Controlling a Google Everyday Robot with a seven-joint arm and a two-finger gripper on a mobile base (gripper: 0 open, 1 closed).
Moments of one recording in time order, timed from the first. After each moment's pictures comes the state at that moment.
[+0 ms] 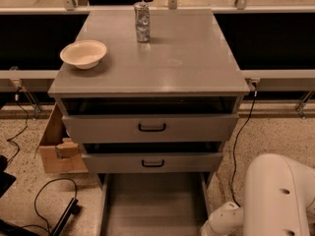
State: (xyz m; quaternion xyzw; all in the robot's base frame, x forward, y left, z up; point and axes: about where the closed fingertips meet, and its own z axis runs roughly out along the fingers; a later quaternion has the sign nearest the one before) arm 0.363 -0.201 0.154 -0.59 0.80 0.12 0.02
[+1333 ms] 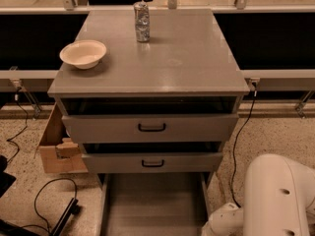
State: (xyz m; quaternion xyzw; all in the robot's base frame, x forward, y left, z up) arm 0.365 -0.201 0.154 -0.59 0.80 0.12 0.02
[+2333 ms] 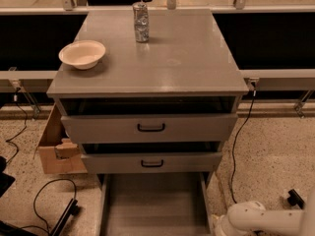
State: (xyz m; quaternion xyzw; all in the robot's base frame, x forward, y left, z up) arm 0.372 -0.225 0.228 -0.61 0.78 0.13 0.07
